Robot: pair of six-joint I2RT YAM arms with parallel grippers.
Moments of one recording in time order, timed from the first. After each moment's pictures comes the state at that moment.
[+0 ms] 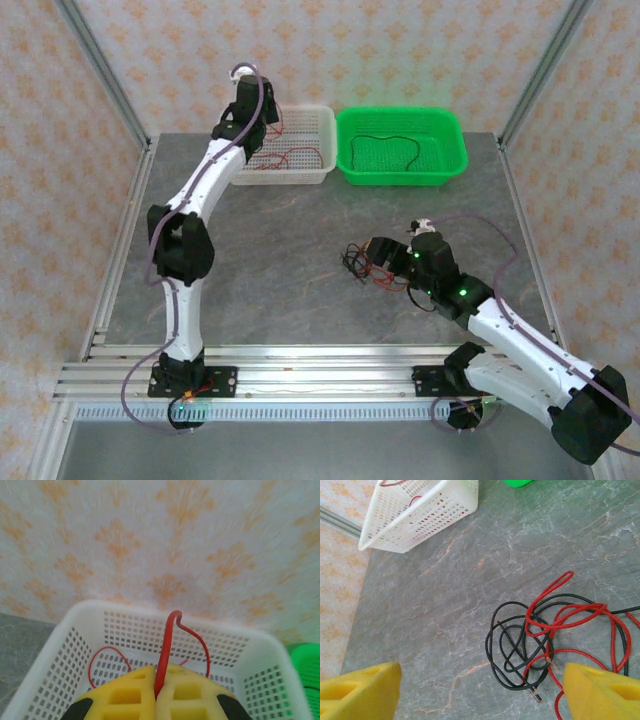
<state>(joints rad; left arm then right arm) -0.22 2.17 2.10 -0.36 -0.38 -0.31 0.59 0.86 0.58 -0.28 0.03 0.82</state>
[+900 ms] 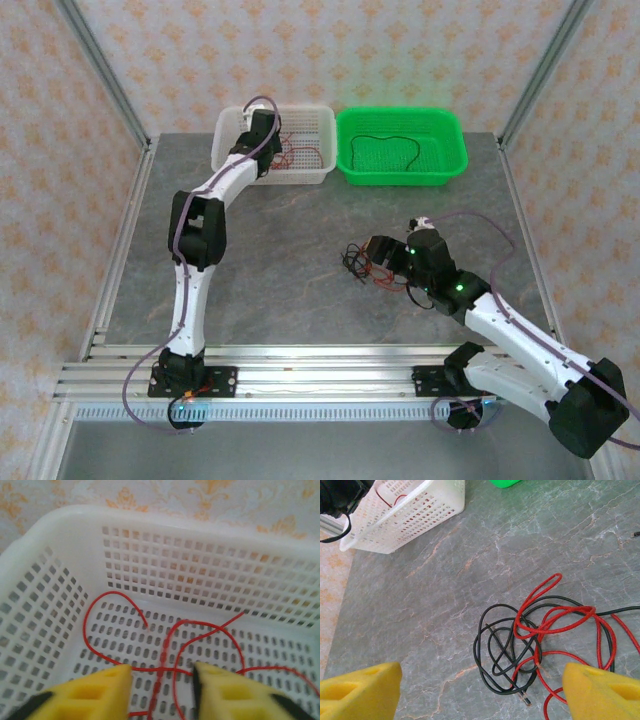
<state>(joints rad) -0.20 2.35 2.02 -0.24 -0.41 -0.33 0.59 0.91 0.61 -0.30 0.07 0.82</state>
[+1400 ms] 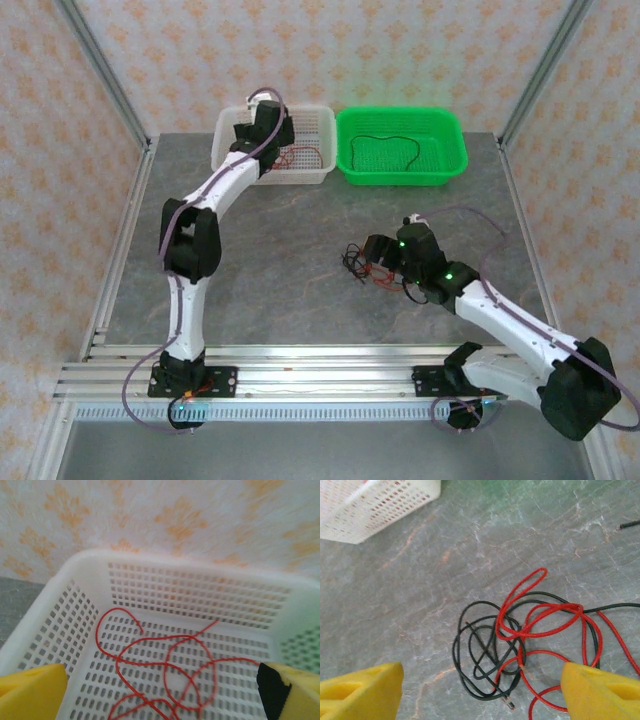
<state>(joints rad) -0.30 2.12 1.92 -0.29 -0.50 -0.30 0.59 1.04 0.66 -0.33 0.09 0.80</state>
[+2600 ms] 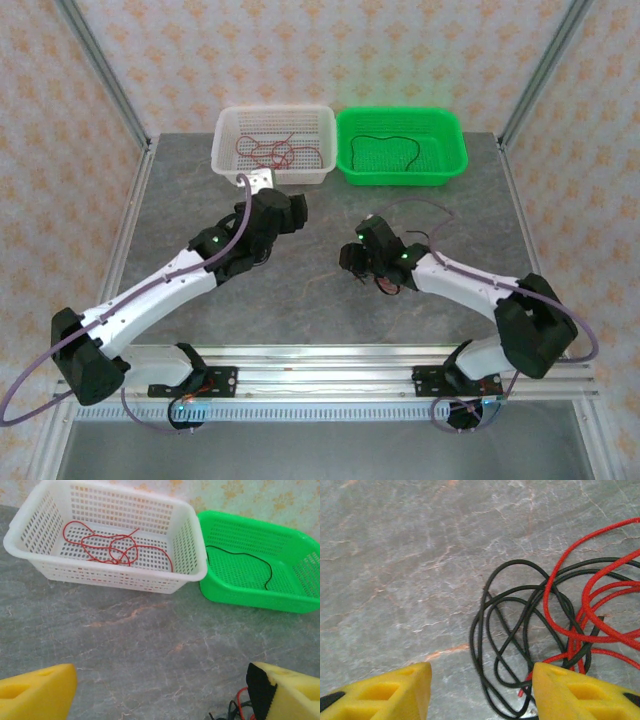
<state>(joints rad) -0.73 1.24 1.13 -0.48 -0.58 -0.63 0.70 1.42 0.81 -0.30 0.03 0.73</state>
